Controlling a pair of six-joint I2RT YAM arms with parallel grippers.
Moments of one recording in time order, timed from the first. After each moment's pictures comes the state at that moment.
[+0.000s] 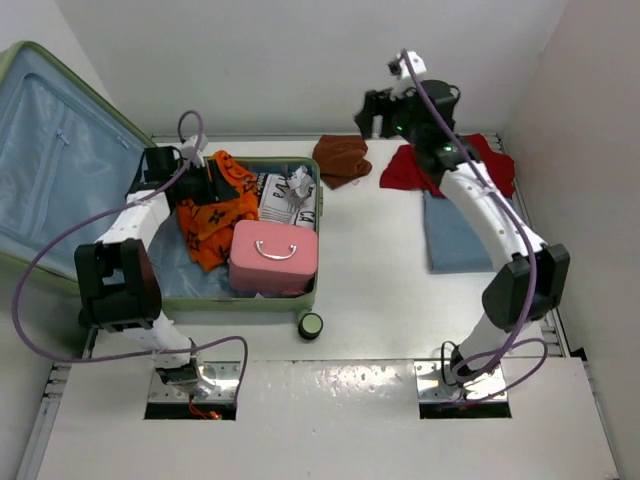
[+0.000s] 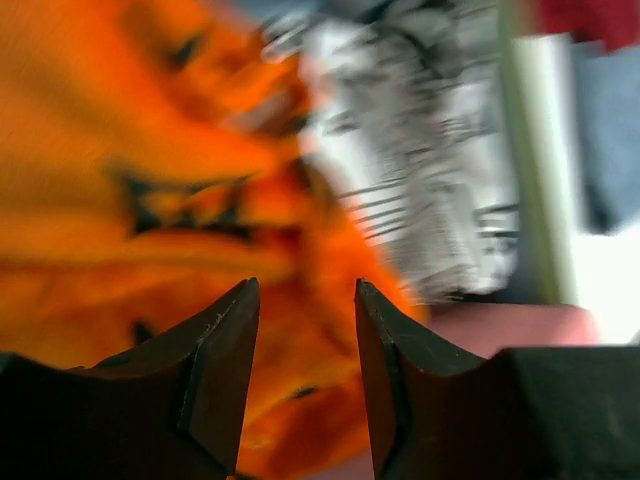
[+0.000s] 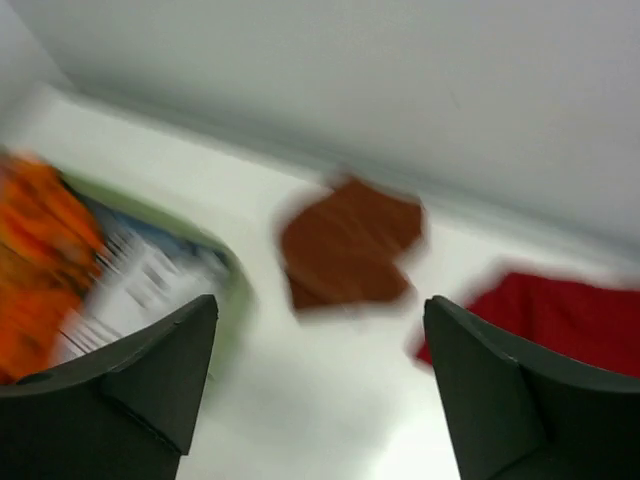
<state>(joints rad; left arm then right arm) 0.15 1.61 1.20 -0.27 0.71 -0.13 0.35 1.69 1.64 -0.09 -0.11 0.05</state>
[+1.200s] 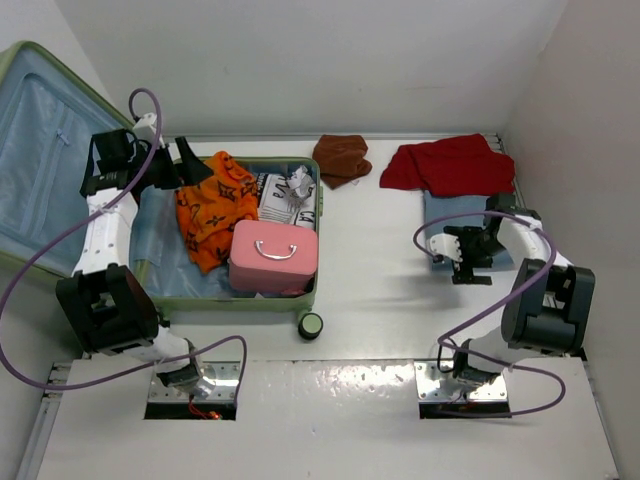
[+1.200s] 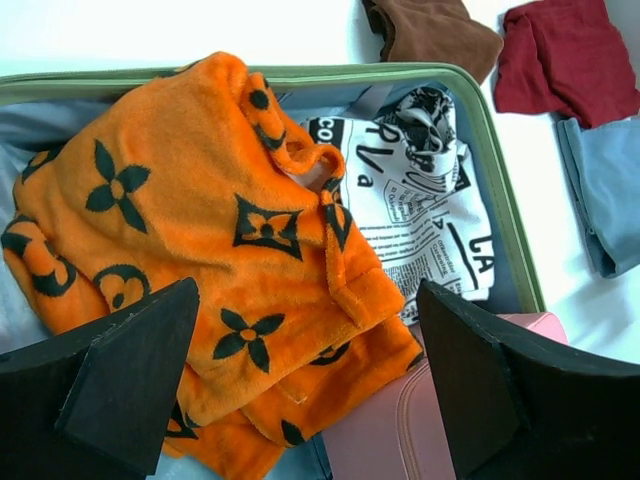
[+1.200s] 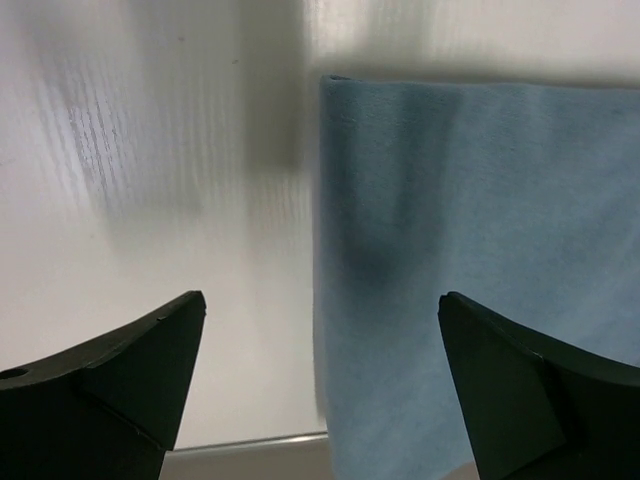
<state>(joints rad) 0.29 1.49 1.34 -0.43 0.70 -0.06 -0.25 1.51 0.93 -0.92 -0.31 -1.86</state>
